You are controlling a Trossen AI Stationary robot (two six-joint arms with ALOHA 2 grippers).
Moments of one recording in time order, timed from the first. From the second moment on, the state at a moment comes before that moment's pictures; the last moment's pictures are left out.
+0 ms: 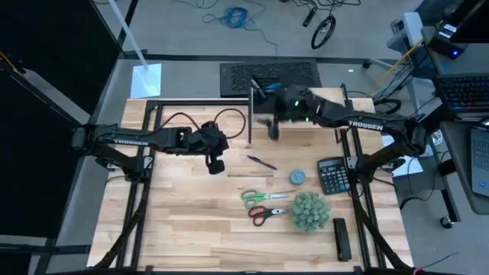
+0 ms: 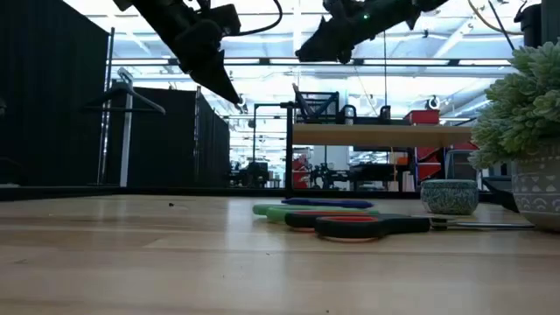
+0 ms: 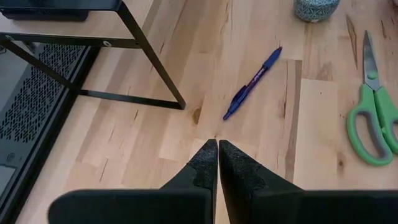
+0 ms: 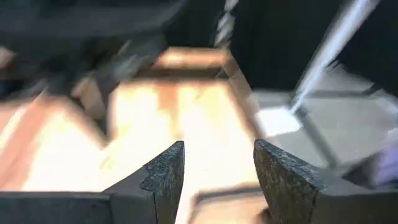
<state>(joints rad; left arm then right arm) 0.08 1.34 0.97 -0.43 -0.21 0.03 -0.32 1.43 1.17 -0.24 -0.14 -0.20</state>
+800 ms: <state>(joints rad) 0.08 1.34 0.97 -0.43 -0.21 0.03 -0.12 1.88 1.17 -0.46 0.07 0.01</state>
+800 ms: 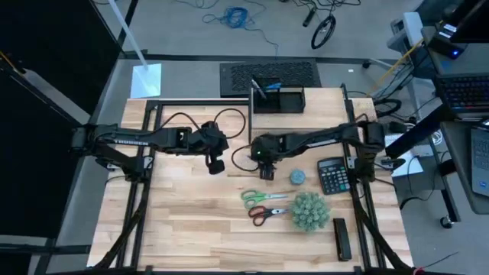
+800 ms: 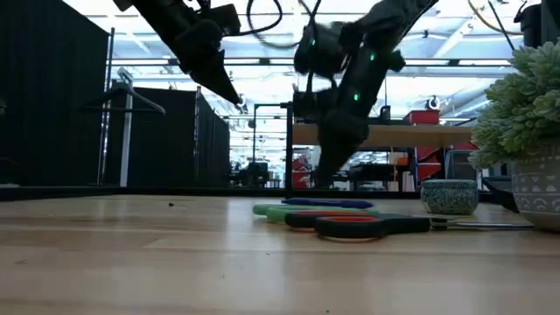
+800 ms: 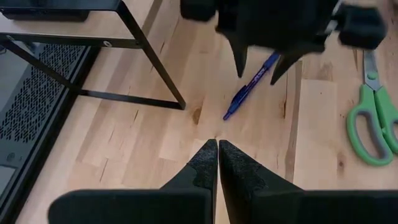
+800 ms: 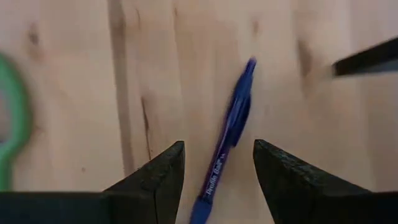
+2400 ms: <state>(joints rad) 0.08 1.34 0.97 -0.43 -0.21 0.03 -0.20 1.41 1.17 -0.31 0.13 -0.03</state>
